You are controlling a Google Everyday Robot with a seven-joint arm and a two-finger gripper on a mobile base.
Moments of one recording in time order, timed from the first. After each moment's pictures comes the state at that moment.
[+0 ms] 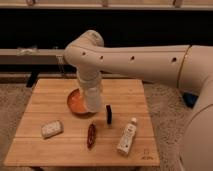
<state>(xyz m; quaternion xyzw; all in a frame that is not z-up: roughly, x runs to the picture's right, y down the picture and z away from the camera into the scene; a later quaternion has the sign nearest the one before) -0.054 0.017 0.656 -0.23 0.14 0.53 0.80</state>
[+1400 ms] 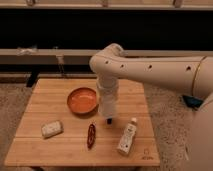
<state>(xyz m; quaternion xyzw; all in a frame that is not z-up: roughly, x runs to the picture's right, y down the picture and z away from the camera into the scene) 0.010 0.056 0.704 -0.24 0.18 0.59 0.75</state>
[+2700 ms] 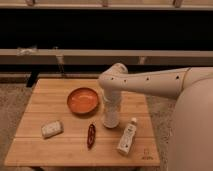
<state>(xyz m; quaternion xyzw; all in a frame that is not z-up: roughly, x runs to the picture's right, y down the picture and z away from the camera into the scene) 0.028 0.117 0.773 -0.26 0.20 0.60 0.73</state>
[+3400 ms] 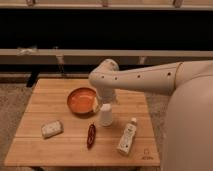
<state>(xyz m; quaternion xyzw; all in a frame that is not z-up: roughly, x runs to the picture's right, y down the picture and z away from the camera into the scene) 0.005 0.089 0.755 -0.23 0.20 0.56 0.77</state>
